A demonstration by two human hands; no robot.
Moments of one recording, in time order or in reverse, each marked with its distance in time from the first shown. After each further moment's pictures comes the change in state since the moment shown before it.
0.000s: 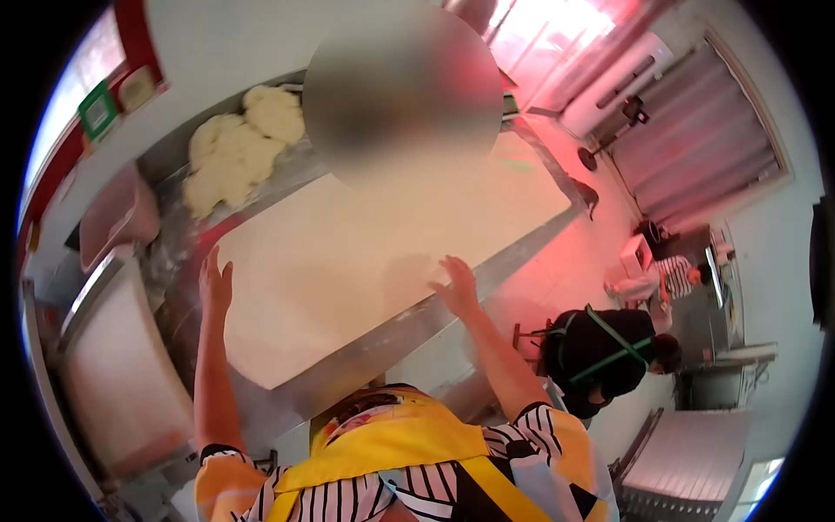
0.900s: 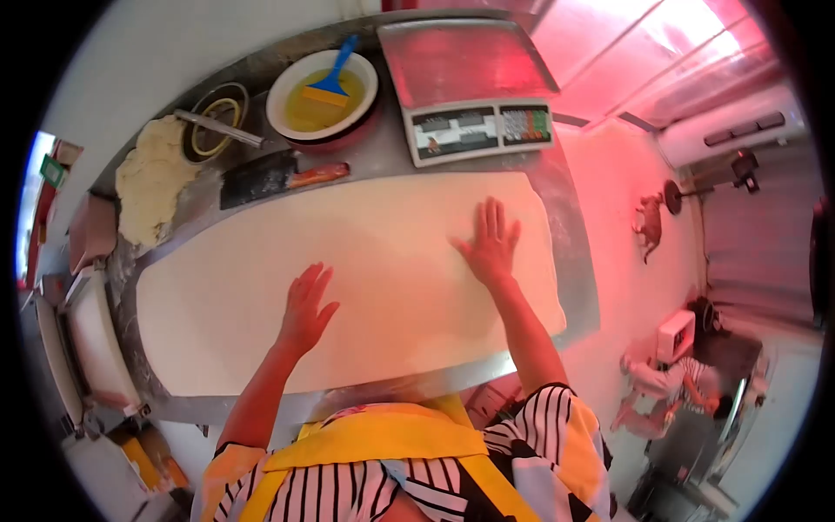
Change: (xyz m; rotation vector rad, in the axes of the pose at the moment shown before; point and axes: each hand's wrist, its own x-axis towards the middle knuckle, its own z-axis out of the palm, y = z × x) left_hand -0.199 0.522 0.283 -0.256 -1.031 -0.240; right_hand -0.008 0.442 -0.156 -0.362 -0.882 0.120
